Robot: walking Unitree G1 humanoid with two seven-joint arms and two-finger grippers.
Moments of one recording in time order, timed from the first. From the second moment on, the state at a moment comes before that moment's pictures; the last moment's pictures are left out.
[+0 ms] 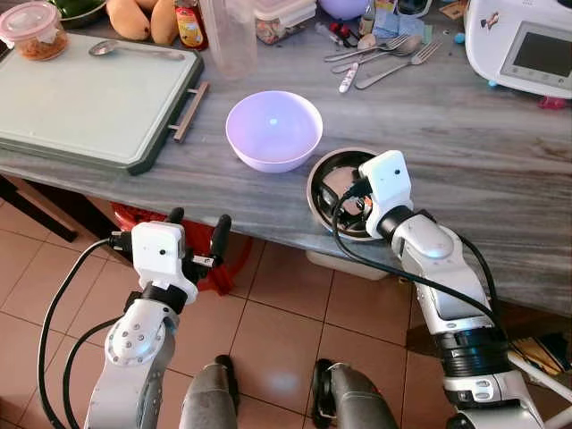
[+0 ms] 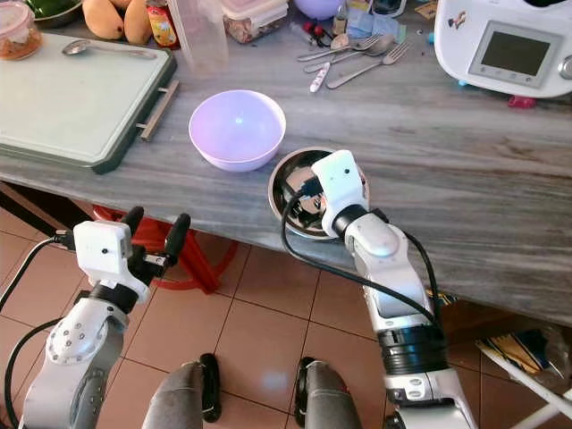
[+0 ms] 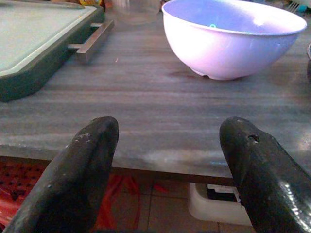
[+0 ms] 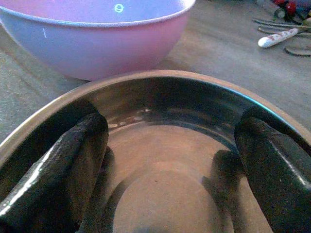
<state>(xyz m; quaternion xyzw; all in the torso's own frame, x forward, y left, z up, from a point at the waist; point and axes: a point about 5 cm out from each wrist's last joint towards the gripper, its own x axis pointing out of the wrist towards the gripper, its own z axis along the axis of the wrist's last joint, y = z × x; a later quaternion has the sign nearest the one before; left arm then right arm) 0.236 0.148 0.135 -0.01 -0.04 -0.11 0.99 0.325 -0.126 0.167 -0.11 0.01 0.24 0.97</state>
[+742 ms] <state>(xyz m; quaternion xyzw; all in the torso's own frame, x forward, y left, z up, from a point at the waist) 0.238 0.145 0.135 0.00 -0.04 -0.11 0.99 0.337 -0.108 0.172 -0.07 0.02 0.26 0.96</state>
